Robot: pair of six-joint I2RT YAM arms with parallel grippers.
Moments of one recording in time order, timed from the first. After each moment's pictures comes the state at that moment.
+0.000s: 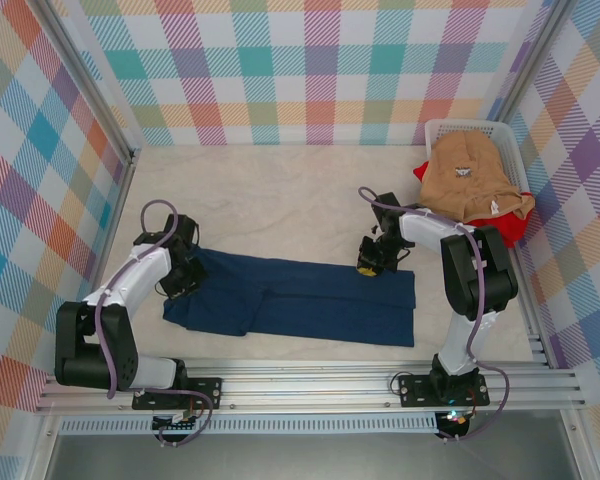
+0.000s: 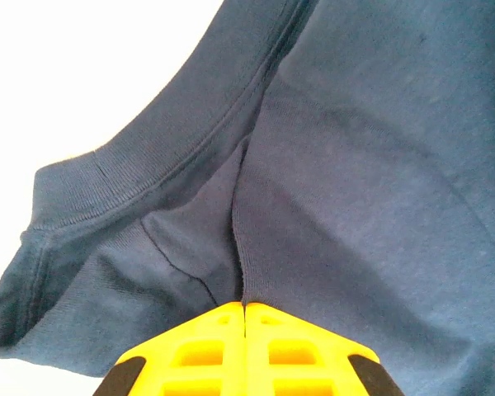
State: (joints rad) left arm -0.09 1.37 0.89 -0.95 -0.07 -0.68; right arm 0.32 1.84 1.15 -0.78 -0.36 0.62
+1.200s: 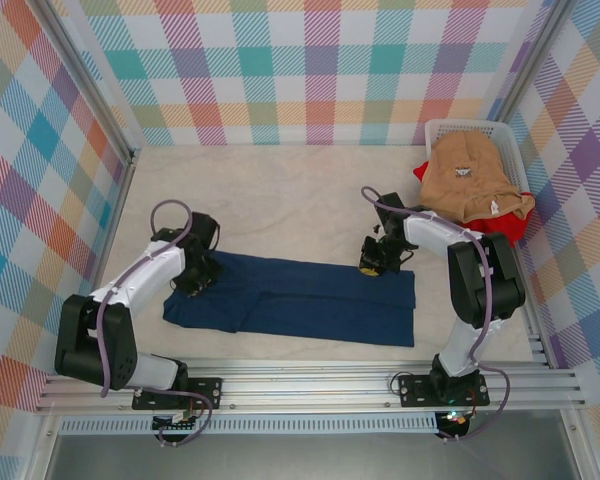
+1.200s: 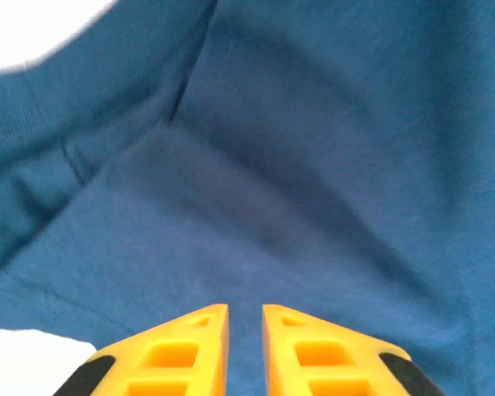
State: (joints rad) left arm -0.25 1.40 0.90 -0.97 -0.07 -1.00; right arm 0.32 1.77 1.12 -0.78 -0.36 0.60
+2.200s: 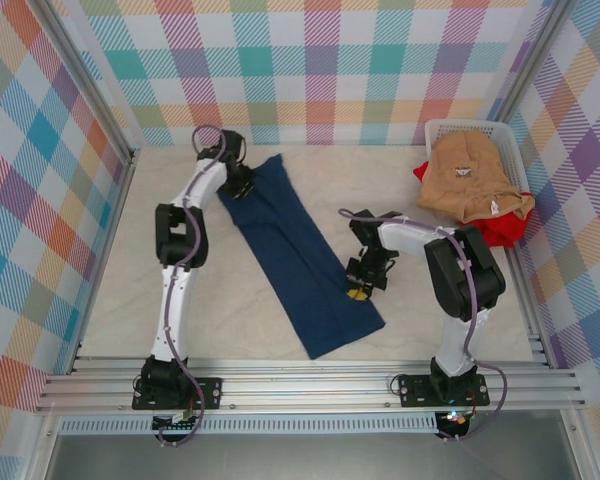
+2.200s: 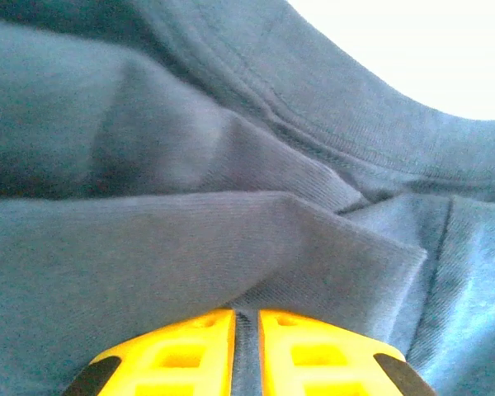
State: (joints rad) left arm -0.18 2.67 2.48 -0.89 0.13 -0.95; right arm 0.51 1.88 1.14 -0.95 -0.37 0.75
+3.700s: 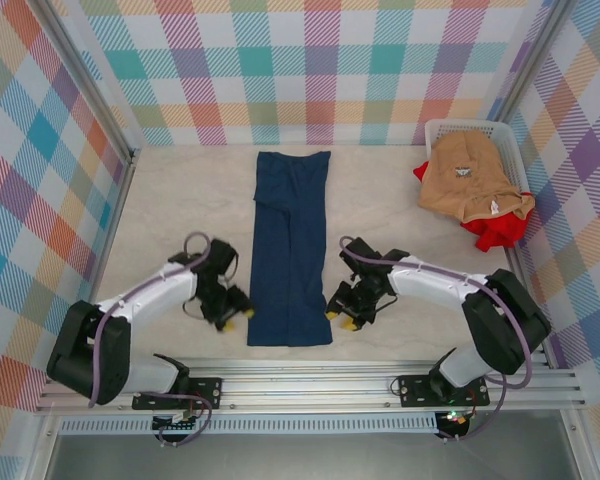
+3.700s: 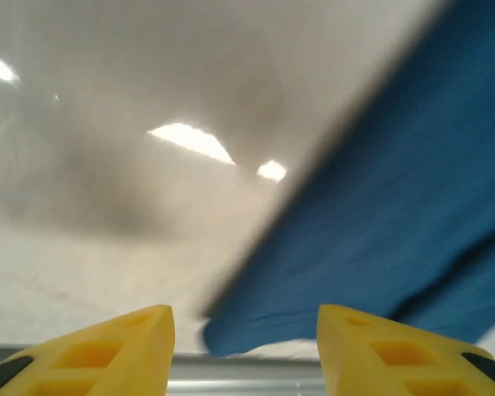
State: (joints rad) left arm -0.42 1.31 0.68 -0.89 0.36 -0.97; right arm 0.72 1.51 0.81 -0.66 -0.50 1.15
